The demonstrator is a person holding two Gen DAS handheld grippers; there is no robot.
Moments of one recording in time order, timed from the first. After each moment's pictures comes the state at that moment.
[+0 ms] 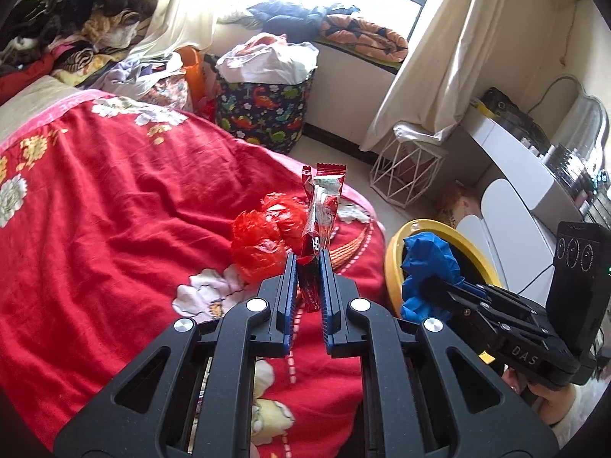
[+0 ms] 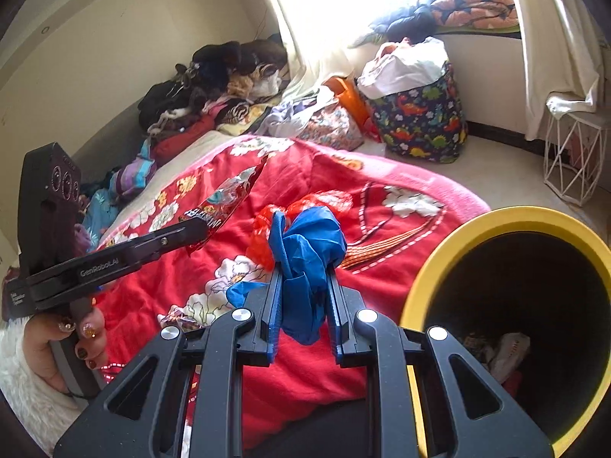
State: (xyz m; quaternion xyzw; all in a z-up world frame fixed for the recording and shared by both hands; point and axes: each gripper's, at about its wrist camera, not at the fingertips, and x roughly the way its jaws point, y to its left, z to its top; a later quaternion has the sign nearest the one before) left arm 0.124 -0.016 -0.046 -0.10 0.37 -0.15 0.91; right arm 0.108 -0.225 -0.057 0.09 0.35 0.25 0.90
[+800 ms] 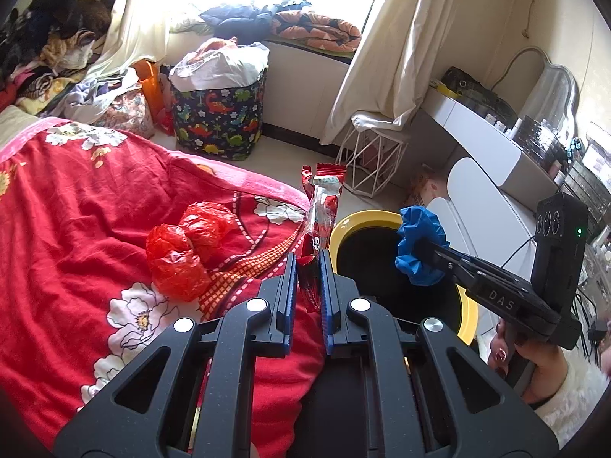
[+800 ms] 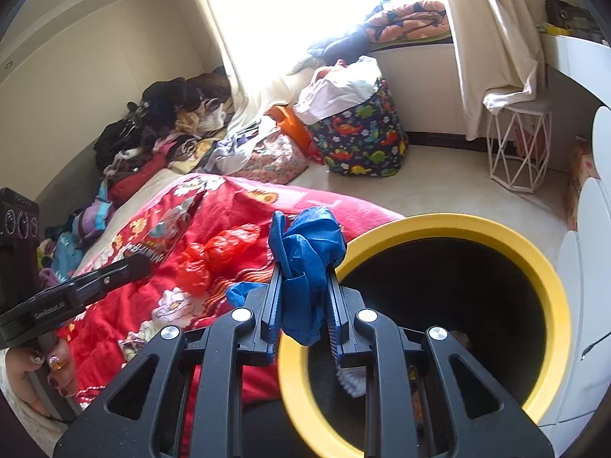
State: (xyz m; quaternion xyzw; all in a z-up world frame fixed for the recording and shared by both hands) left arm 0.116 -0.080 -0.034 -0.07 0.36 -0.22 0.90; right arm 0.104 -0.314 -0.053 0.12 0.32 0.15 0.93
